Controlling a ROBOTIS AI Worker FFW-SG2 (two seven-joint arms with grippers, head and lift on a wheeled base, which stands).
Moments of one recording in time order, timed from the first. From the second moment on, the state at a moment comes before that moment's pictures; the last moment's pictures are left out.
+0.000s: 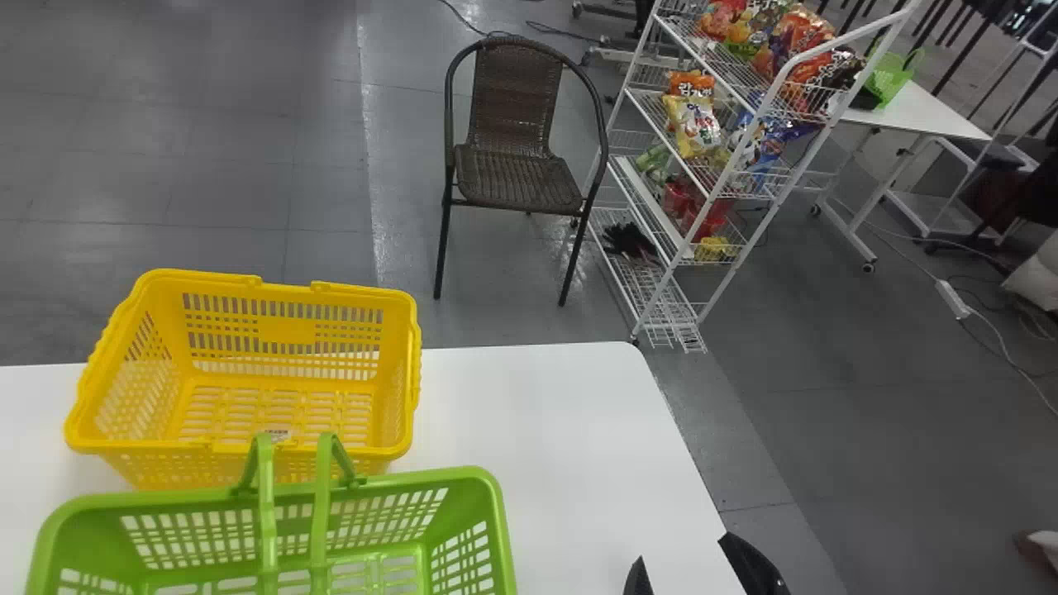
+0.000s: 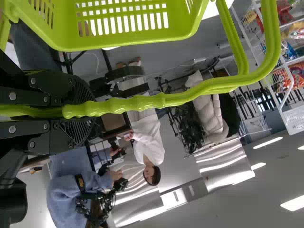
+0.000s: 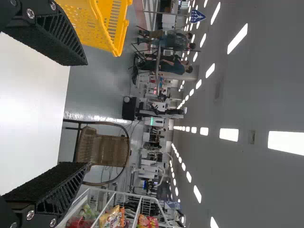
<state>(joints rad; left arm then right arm) 0.49 0.08 0.25 -2.43 0.90 1.57 -0.70 0.67 -0.24 -0.05 -1.41 -0.16 -0.90 0.09</state>
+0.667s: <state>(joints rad) 0.46 0.08 0.21 -2.39 0.91 1.57 -0.61 0.69 -0.26 -0.05 -1.42 -0.17 -0.88 0.09</state>
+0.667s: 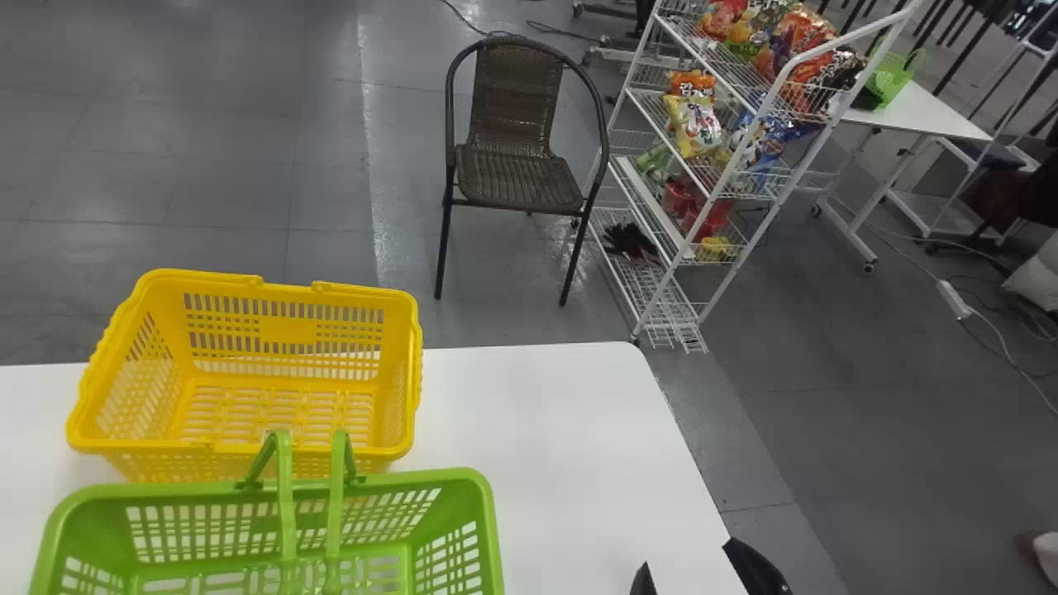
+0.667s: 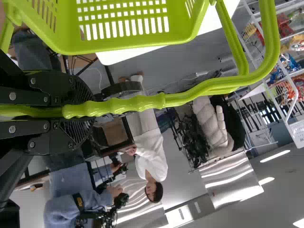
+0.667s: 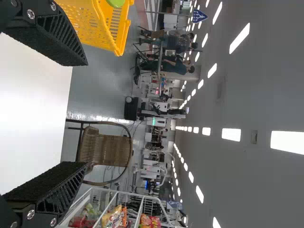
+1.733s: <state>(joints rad) 0.43 0.09 0.21 -2.32 0.99 1.57 -0.58 0.68 -0.25 -0.05 -1.41 -0.19 -0.87 0.10</state>
